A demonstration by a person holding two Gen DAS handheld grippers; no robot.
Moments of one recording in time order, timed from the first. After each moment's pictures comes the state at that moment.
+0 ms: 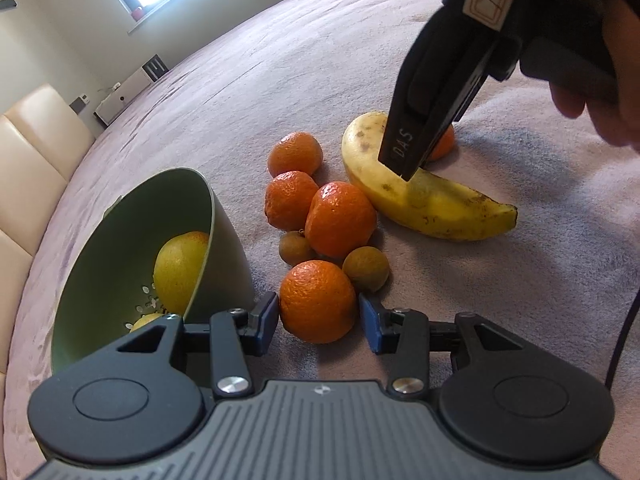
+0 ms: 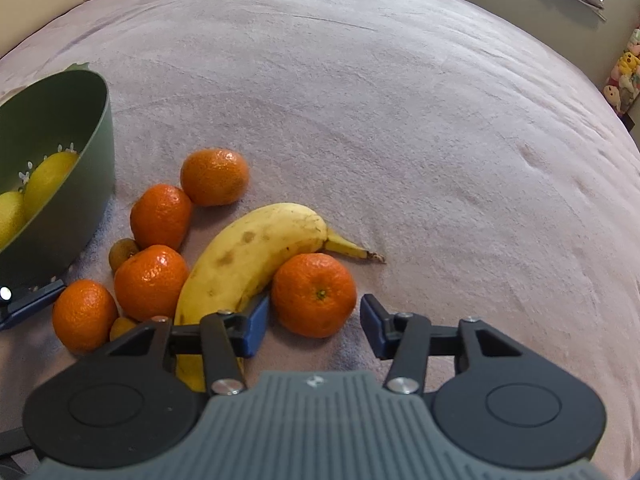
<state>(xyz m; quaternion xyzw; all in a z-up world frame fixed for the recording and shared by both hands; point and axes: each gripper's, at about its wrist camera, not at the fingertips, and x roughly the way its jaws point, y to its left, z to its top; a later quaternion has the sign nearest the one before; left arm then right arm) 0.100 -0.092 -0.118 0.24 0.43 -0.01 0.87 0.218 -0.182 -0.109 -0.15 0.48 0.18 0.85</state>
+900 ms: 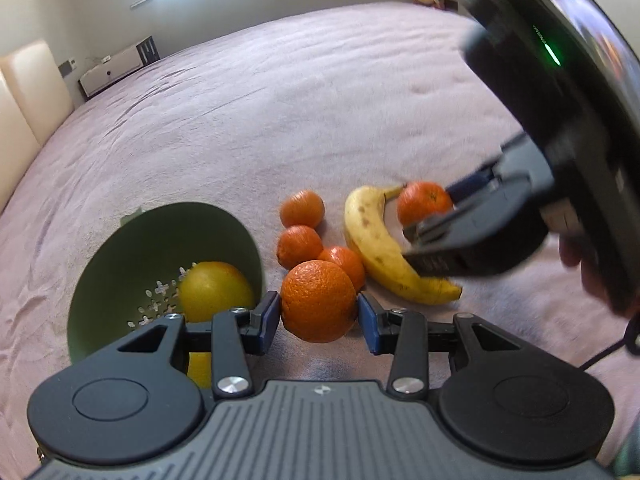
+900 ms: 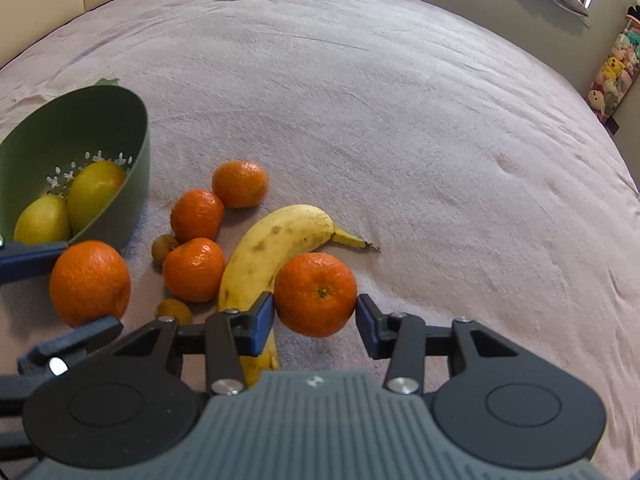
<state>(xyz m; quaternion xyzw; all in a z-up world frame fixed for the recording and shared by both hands) 0.098 -0.052 -0.036 0.12 0.42 -0.06 0.90 0.173 -0.177 -0.066 -0.16 0.46 0.17 0.86</state>
